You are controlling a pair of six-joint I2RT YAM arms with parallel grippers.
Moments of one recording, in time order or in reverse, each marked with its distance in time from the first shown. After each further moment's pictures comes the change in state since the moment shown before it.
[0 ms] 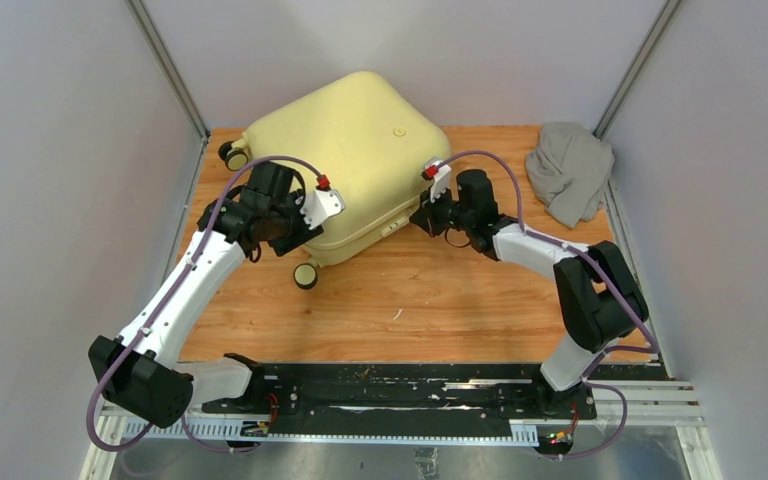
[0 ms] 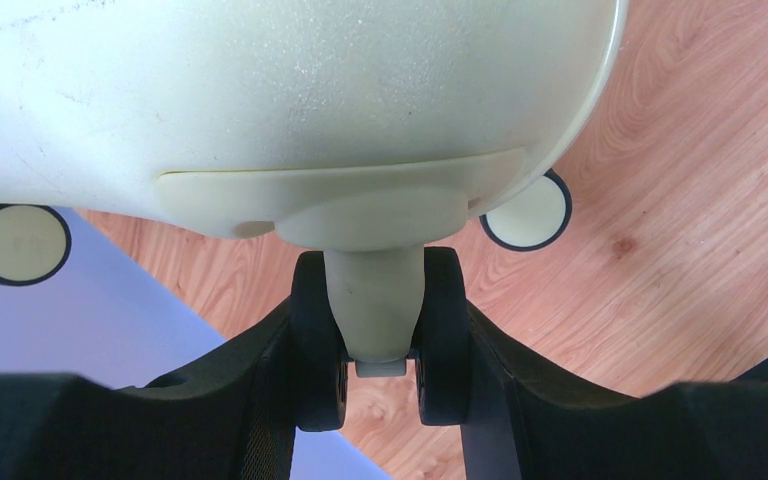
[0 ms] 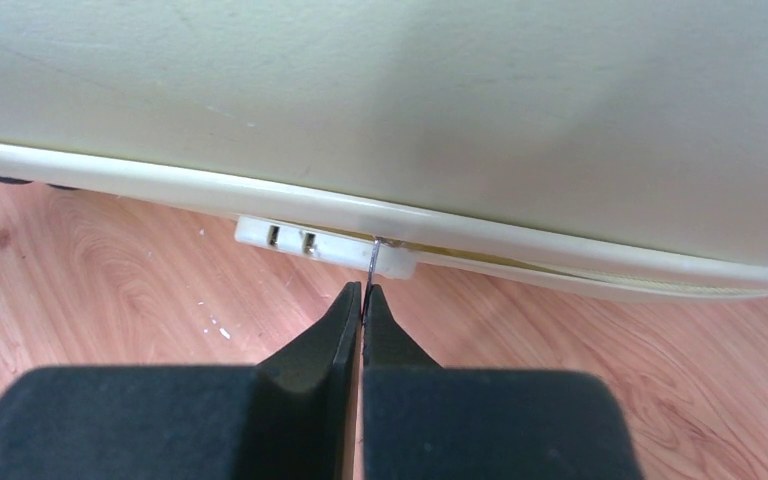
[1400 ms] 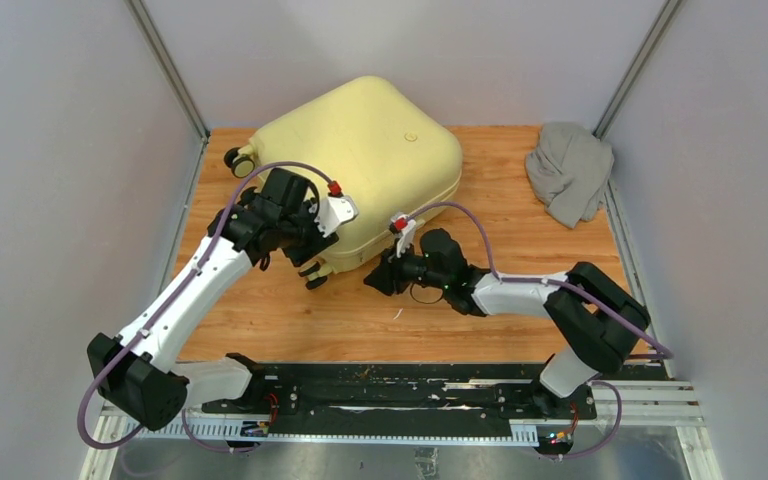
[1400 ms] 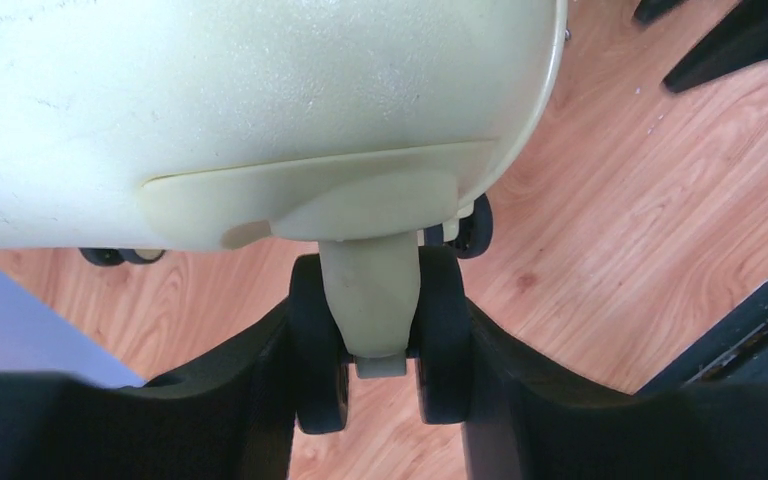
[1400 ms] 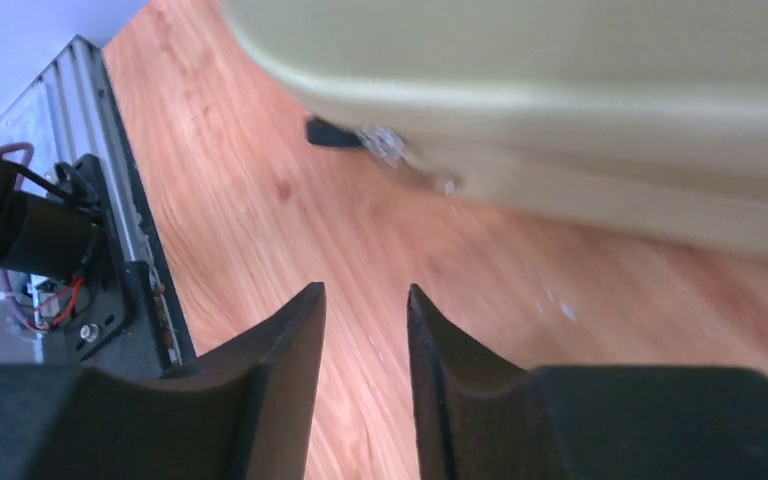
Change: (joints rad) left arm -0.099 -0.014 -0.038 0.016 0.045 -0.142; right arm 0.381 -0.052 -0.256 0.355 0.121 0.344
